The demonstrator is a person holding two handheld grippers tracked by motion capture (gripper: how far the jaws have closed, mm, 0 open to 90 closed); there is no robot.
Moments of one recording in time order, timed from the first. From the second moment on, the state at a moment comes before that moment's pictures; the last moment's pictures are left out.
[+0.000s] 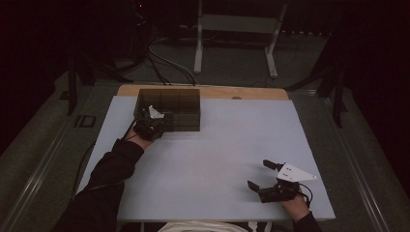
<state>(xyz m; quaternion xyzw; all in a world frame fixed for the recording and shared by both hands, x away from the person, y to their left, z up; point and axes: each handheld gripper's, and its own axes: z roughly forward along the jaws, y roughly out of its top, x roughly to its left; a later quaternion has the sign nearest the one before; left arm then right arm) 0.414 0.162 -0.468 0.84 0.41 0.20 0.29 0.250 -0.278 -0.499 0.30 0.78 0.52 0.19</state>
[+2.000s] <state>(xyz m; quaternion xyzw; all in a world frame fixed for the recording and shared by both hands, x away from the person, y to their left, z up) 0.417 0.141 -0.443 0.86 0.35 0.06 0.37 0.250 -0.277 -0.499 0.30 0.78 0.52 0.19</state>
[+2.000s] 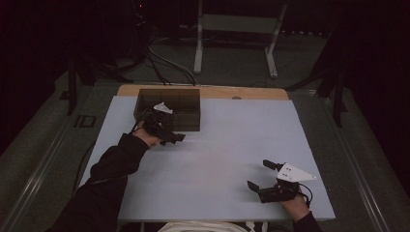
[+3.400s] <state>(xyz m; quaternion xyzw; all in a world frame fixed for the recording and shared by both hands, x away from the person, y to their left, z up) 0.346 0.200 -0.450 0.83 0.38 0.12 0.38 0.251 -0.274 -0.499 0.30 0.78 0.52 0.18</state>
